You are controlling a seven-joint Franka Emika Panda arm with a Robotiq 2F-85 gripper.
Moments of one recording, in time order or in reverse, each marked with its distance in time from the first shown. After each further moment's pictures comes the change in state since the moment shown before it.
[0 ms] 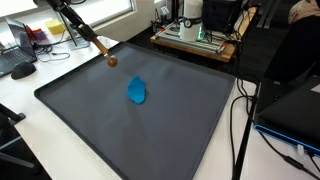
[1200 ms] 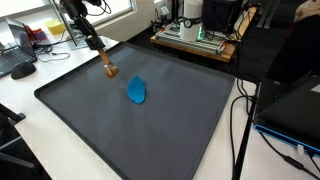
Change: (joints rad) arm 0.056 -0.190 -0.082 -0.445 0.160 0.396 -0.103
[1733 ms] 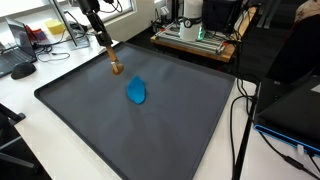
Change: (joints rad) arm 0.060 -0.184 -0.033 -0.265 0.036 0.172 -0.044
